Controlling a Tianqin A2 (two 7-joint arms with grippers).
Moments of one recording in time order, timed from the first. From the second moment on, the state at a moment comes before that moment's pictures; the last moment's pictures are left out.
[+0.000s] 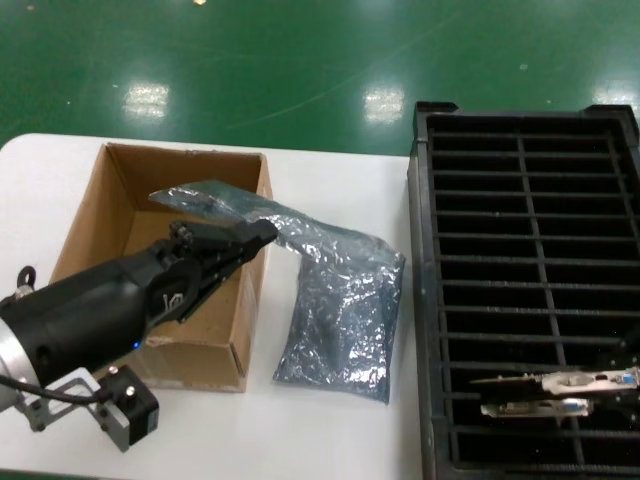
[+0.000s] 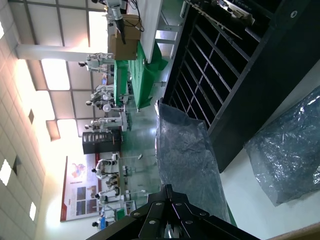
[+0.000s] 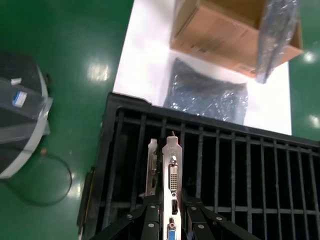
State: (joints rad) left arm -0.20 -0.74 1.58 -1.81 -1.76 0.69 1.16; right arm 0.78 1.04 -1.95 2.06 1.24 -1.42 0.53
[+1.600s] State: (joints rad) left arm -0.20 -0.74 1.58 -1.81 -1.76 0.69 1.16; right arm 1.05 0.92 -2.13 1.95 1.19 -1.57 0.77
